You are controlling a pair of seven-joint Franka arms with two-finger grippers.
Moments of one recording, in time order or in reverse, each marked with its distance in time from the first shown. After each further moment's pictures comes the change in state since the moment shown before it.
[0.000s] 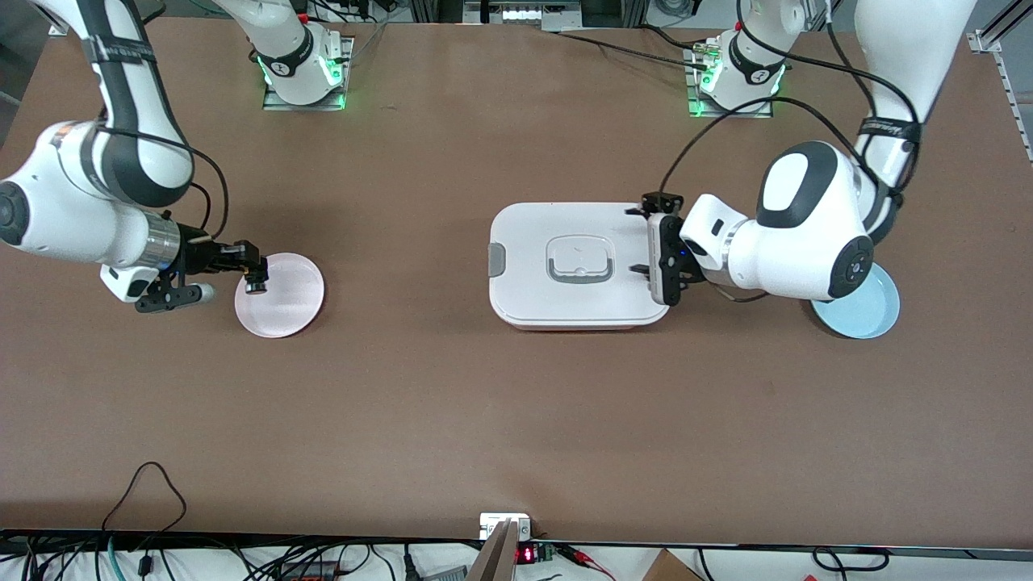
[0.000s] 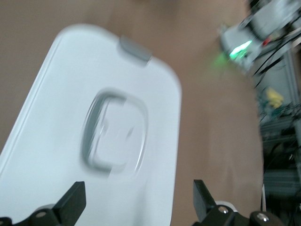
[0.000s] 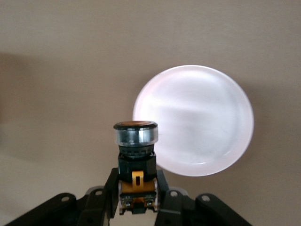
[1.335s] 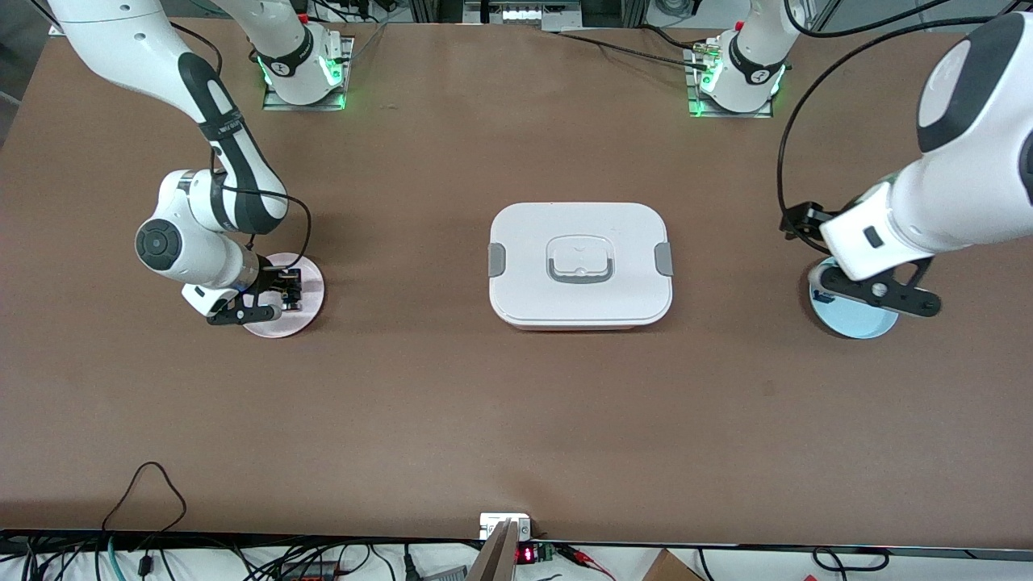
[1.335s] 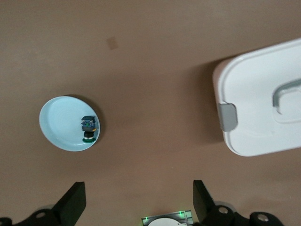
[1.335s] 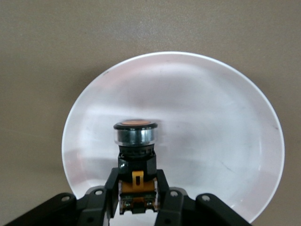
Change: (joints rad) left arm -0.031 -0.023 0.133 0.473 0.535 -0.457 -1.009; right arm 0.076 0.187 0.006 -0.129 -0.148 0.370 0.151
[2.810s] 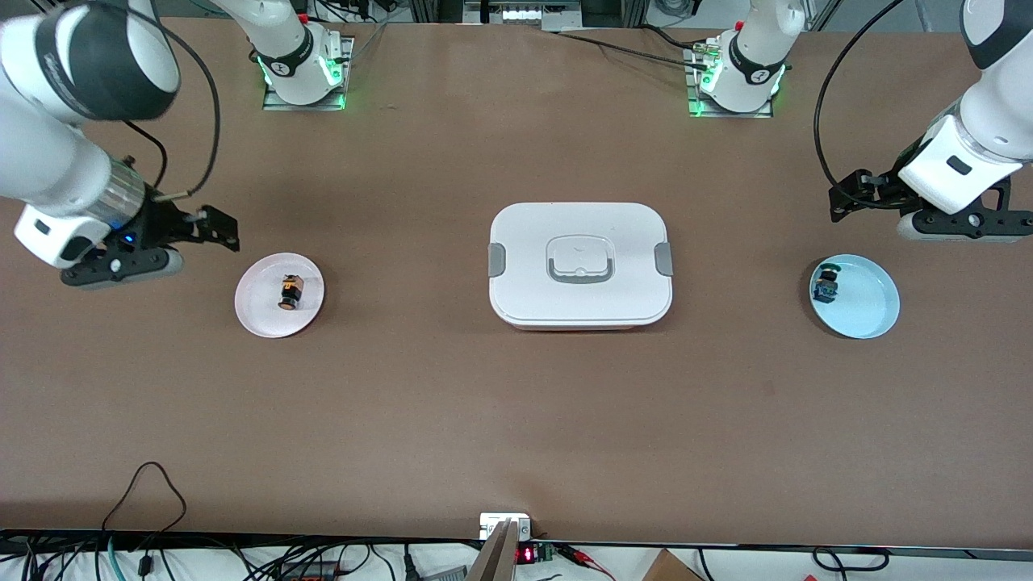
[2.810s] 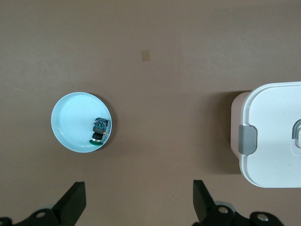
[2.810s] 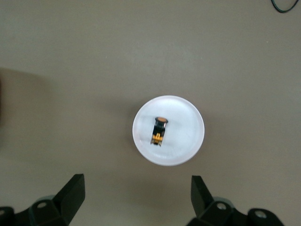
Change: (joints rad) left arm -0.112 -0.436 0.315 -0.584 -0.159 0.393 -0.026; right arm 0.024 -0.336 0.012 0.410 -0.066 -0.643 0.011
